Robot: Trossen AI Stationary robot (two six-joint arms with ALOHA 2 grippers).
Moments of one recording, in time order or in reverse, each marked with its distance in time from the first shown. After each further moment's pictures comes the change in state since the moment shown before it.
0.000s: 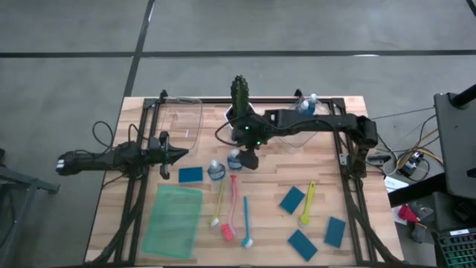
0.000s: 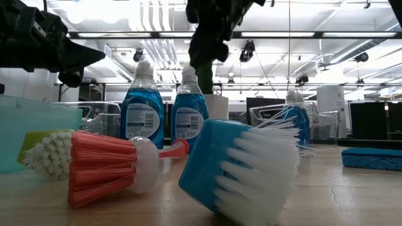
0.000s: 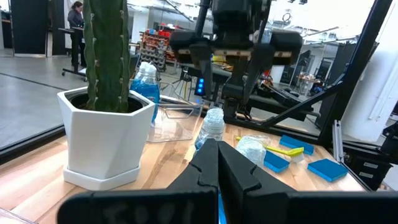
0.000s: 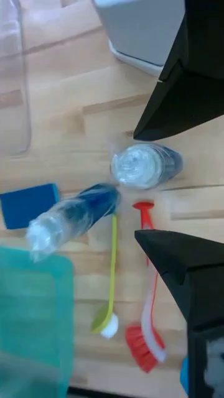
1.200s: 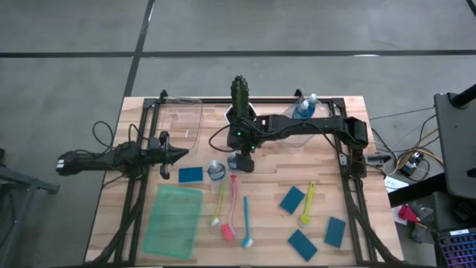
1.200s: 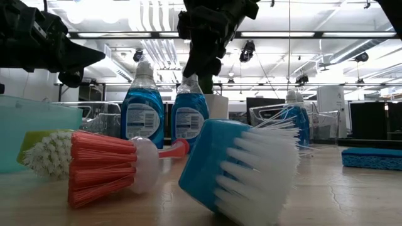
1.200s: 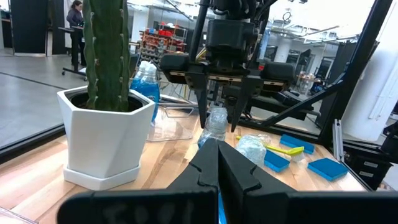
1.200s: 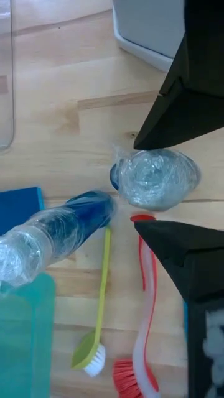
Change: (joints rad) left arm 0.000 0.002 0.000 -0.001 0.000 0.000; right arm 0.000 0.090 -0.002 0.036 0.016 -0.069
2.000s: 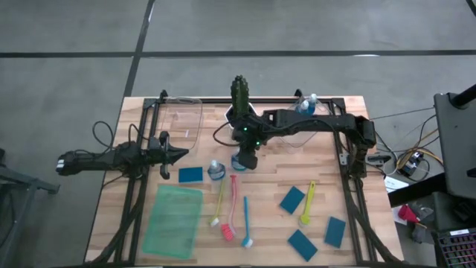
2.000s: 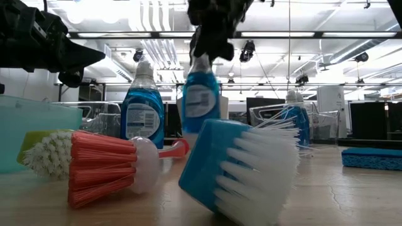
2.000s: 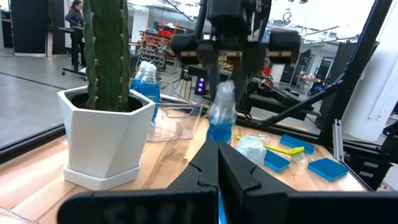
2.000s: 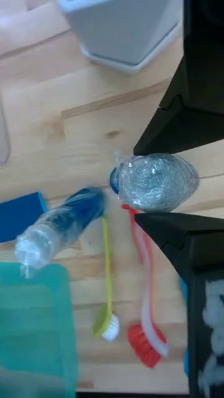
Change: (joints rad) left arm 0.000 0.000 0.000 0.000 0.000 0.000; right arm 0.001 -0.087 0.048 -0.133 0.005 0.169
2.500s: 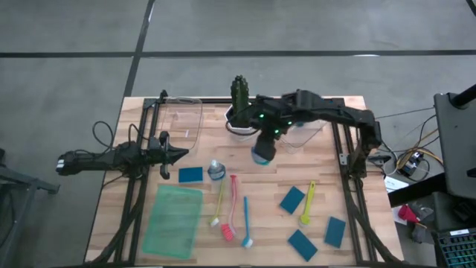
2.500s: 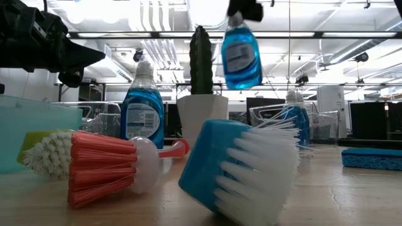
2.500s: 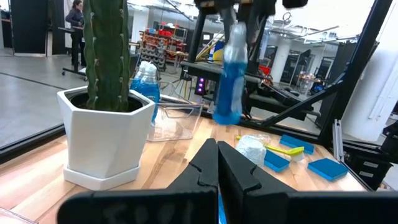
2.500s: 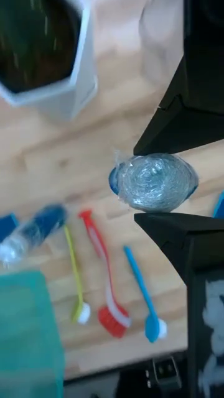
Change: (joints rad) left arm -0.001 0.000 0.000 0.000 0.000 0.000; right arm -0.001 -0.051 0.354 -0.530 0.091 0.095
